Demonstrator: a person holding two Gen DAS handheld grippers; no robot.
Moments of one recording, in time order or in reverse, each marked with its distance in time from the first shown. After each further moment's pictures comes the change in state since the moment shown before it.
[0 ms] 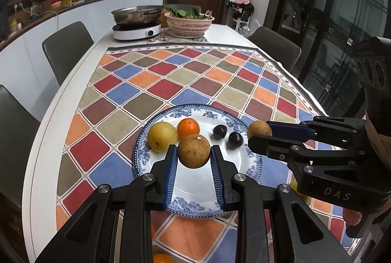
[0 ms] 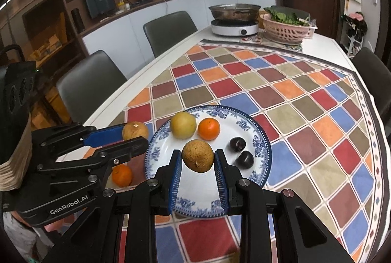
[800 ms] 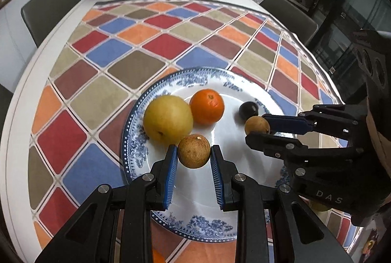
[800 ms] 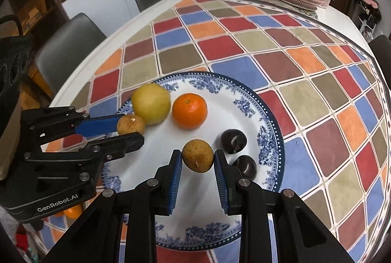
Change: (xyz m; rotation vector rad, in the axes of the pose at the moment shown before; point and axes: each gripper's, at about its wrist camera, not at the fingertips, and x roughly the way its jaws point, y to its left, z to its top) left arm 0.094 0.033 -0.002 -0.051 0.244 -0.061; right arm 0.100 -0.023 0.011 -0.031 0.257 -0.028
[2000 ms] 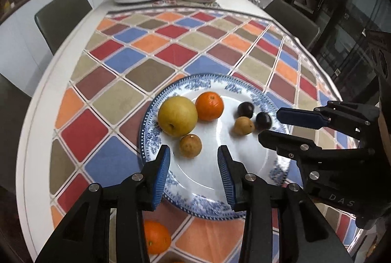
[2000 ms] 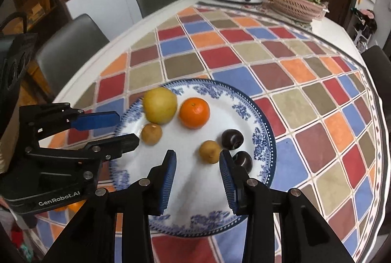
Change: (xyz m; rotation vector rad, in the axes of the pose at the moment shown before) left arm -0.048 -0.009 -0.010 0.003 -0.058 0.059; right arm -0.033 0.017 -0.007 -0.027 -0.065 -0.040
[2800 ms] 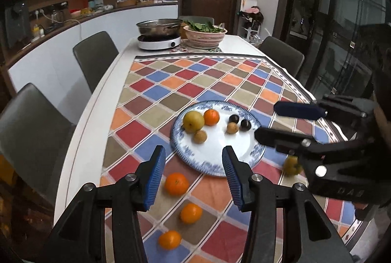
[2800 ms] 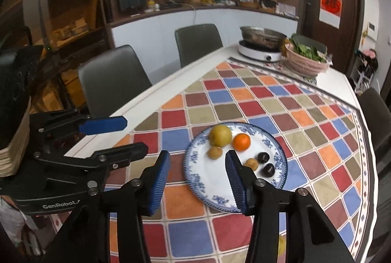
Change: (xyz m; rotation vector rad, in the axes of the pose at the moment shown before) left arm -0.144 -0.005 -0.077 0.026 -0.250 0.092; right arm -0.124 0.088 -0.038 -0.125 -0.277 0.045
